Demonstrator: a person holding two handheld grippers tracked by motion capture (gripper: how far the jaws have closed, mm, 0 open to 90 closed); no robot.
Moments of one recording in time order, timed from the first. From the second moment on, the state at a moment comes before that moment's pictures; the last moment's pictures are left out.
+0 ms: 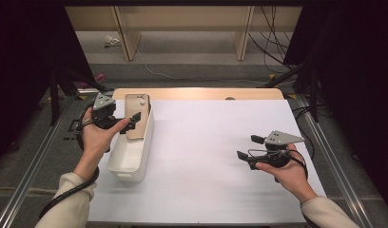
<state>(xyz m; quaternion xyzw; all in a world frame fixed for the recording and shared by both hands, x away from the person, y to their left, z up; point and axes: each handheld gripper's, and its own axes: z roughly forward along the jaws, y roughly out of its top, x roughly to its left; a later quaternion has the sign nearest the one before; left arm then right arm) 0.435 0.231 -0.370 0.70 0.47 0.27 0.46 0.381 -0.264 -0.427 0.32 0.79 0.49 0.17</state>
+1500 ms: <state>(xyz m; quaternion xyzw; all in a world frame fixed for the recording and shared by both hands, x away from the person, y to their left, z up) 0.344 0.202 -0.412 0.73 0.39 0.27 0.49 0.381 -0.266 -0.425 0.32 0.79 0.50 0.18</state>
